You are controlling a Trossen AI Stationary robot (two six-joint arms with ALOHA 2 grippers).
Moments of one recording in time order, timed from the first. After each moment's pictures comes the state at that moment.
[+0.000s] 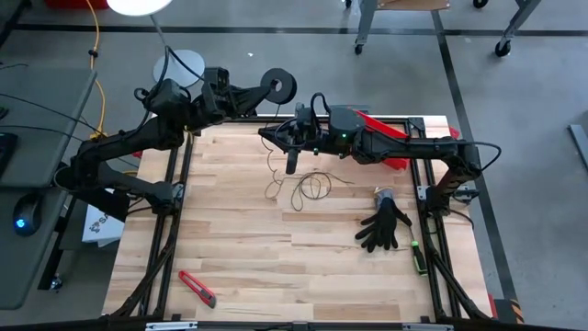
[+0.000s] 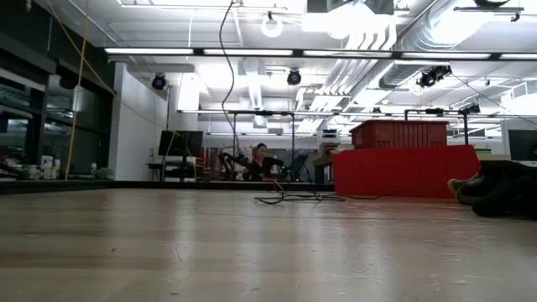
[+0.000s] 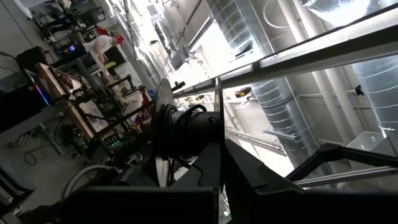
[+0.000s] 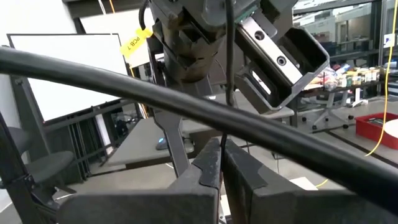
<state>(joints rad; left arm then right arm) 0.27 1.21 1.33 0.32 0.10 -1.14 -0.10 1.71 1.59 0.25 0.00 0.16</state>
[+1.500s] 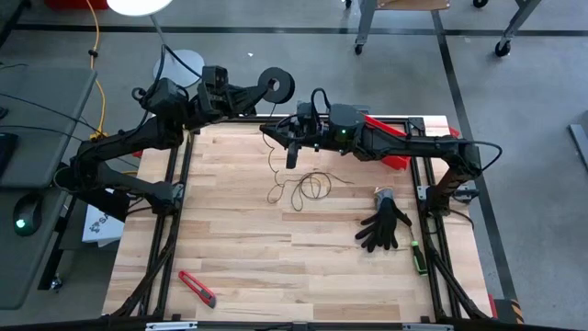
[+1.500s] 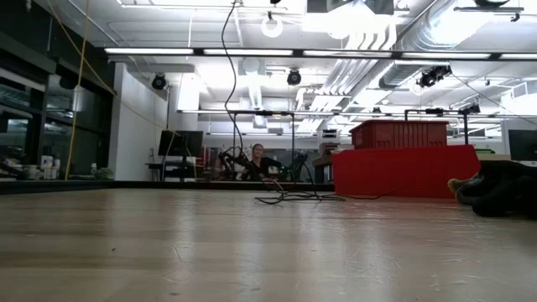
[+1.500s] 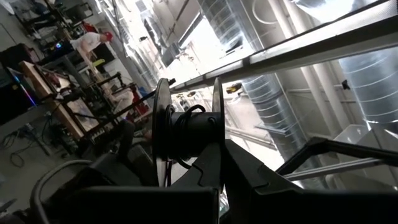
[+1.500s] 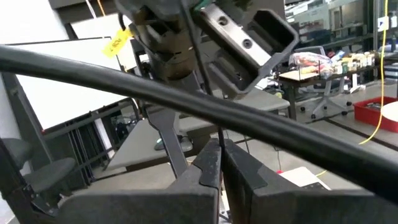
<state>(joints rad) 0.27 1.21 1.33 0.35 0.15 -1.15 -0.12 1.71 1.59 0.22 0.00 0.23</state>
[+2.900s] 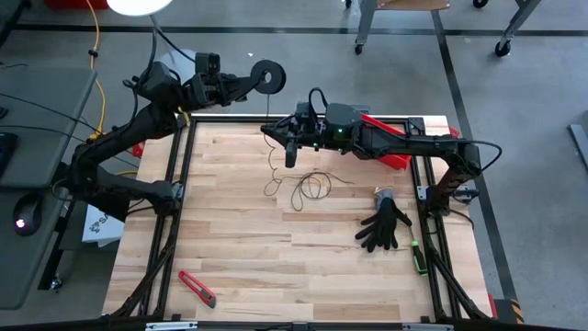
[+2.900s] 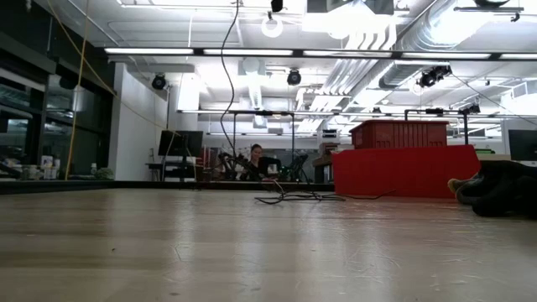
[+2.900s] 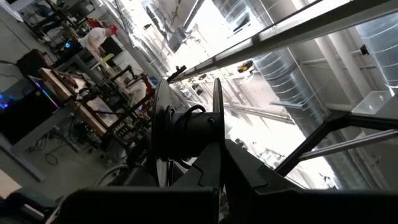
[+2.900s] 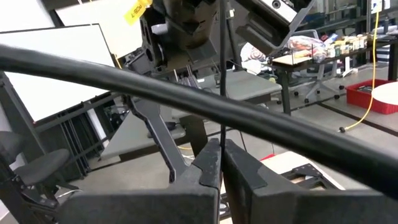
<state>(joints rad) 0.50 1.18 1.33 0.29 0.42 -1.10 -0.13 1.71 1.59 0.16 0.00 0.25</state>
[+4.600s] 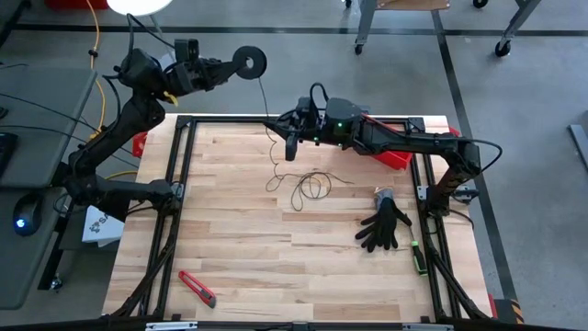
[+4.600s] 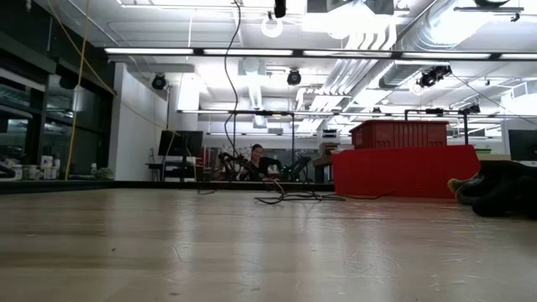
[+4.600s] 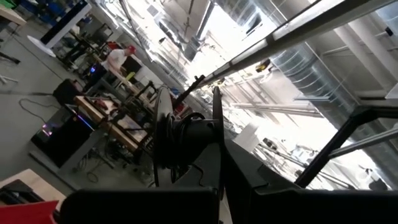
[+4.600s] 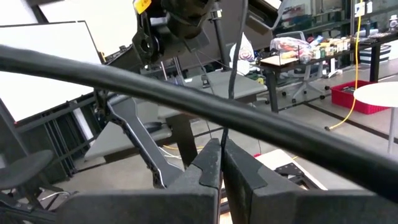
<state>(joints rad) 0.74 1.14 1.33 0.23 0.58 -1.02 -0.17 1.71 1.59 0.15 0.00 0.23</state>
